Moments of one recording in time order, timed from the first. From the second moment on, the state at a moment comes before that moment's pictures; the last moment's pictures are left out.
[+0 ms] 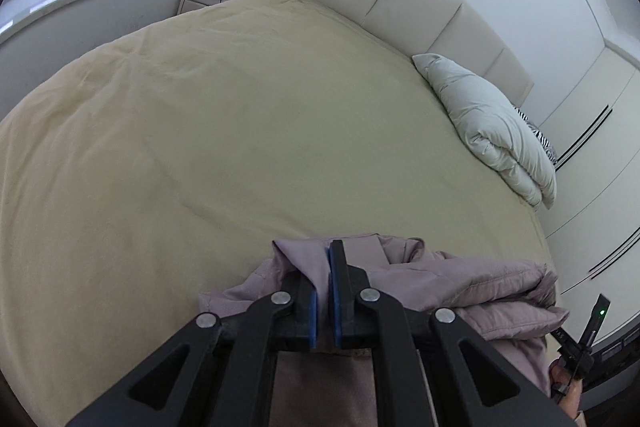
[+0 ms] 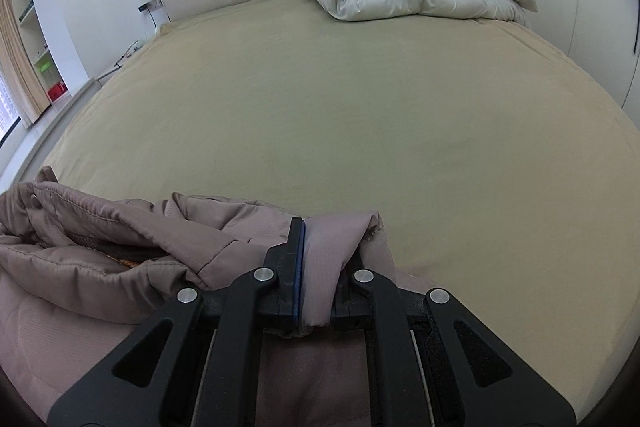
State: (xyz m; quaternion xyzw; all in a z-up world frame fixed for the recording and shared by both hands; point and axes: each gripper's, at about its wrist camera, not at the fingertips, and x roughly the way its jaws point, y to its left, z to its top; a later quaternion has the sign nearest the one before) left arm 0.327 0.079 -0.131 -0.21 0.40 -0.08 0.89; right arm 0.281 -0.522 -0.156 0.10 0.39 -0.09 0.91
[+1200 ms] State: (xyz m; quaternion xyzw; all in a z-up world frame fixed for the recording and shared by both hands) left arm 0.301 -0.042 -0.109 -0.02 0.41 -0.11 0.90; right arm 0.295 -0.387 -0.133 0.06 0.43 0.06 0.90
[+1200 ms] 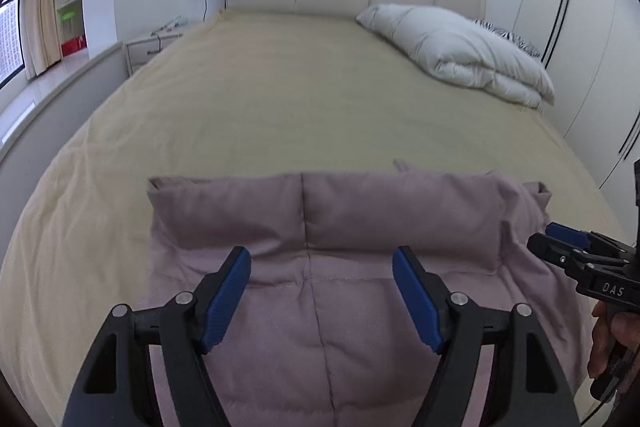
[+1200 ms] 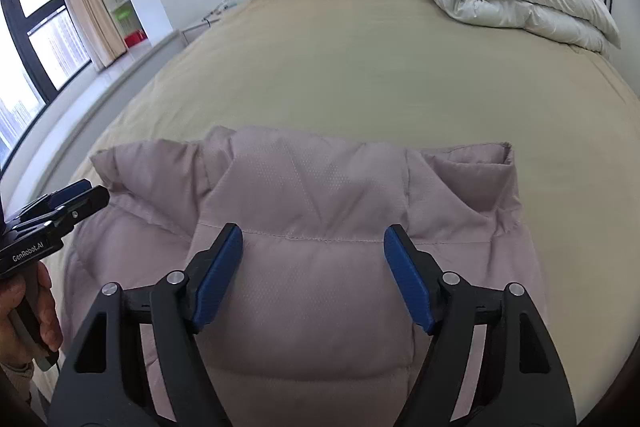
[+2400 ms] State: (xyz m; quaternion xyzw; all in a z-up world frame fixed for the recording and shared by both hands) left arm 0.322 -0.079 -0.158 0.04 0.44 -0.07 0.89; right arm 0.318 -0.420 -0.204 0.06 0.45 -0.06 0.89
